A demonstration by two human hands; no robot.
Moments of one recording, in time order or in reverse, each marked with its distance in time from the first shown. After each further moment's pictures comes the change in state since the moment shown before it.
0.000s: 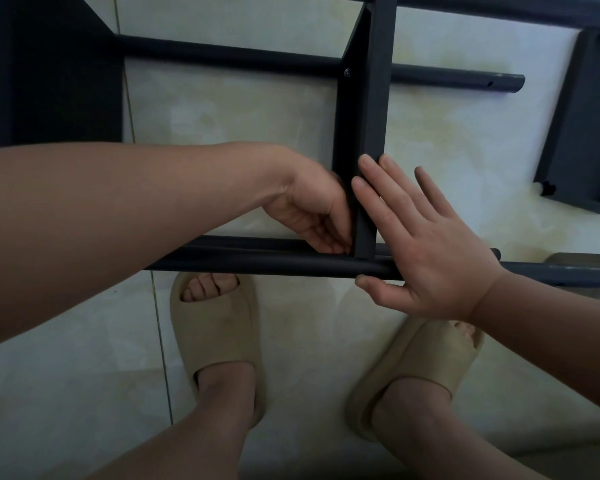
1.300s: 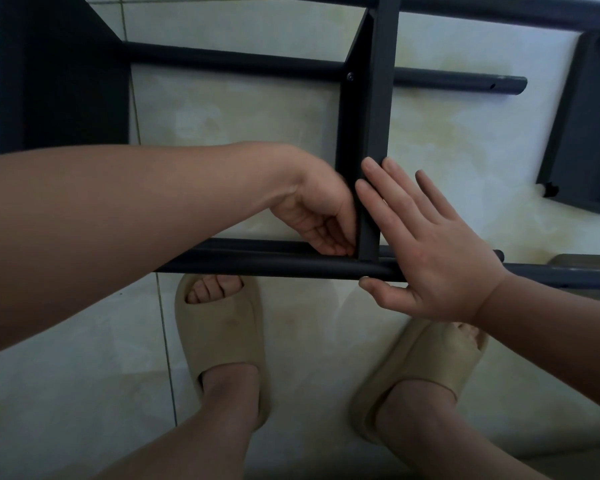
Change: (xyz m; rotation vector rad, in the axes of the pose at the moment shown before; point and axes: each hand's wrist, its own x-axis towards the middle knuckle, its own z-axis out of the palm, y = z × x) left_hand -0.001 0.005 0.002 0.023 0.031 -0.064; right_hand 0.000 -0.001 0.001 0.005 0.008 -0.003
